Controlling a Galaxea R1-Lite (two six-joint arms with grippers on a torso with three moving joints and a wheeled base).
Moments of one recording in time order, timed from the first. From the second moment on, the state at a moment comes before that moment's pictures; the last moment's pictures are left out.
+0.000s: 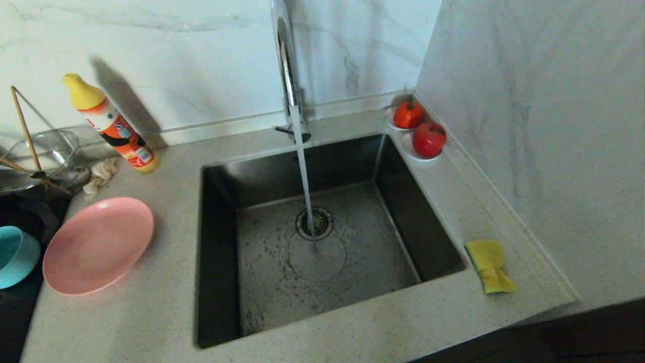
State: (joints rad) left arm -0.01 0.00 -0.07 0.18 0.01 0.01; right arm -0.01 0.01 0.00 0.00 0.00 -0.09
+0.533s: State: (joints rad) left arm -0.01 0.00 -0.07 0.18 0.01 0.01; right arm -0.01 0.00 0.00 0.00 -0.01 -0.06
